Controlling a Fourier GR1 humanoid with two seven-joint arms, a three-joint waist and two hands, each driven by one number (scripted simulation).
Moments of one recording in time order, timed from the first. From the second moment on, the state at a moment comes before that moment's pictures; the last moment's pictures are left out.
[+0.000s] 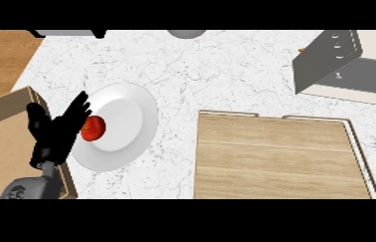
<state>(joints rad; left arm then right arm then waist) -0.09 0.24 0.05 -1.45 0.13 0.01 0.32 -0.98 -1.00 -0.31 -0.61 0.10 0.16 -0.09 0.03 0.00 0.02</state>
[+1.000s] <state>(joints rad) -0.09 0.23 0.07 -1.46 0.13 0.01 0.35 -1.04 -1.22 -0.61 -0.35 -0.10 0.06 -0.01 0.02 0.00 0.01</state>
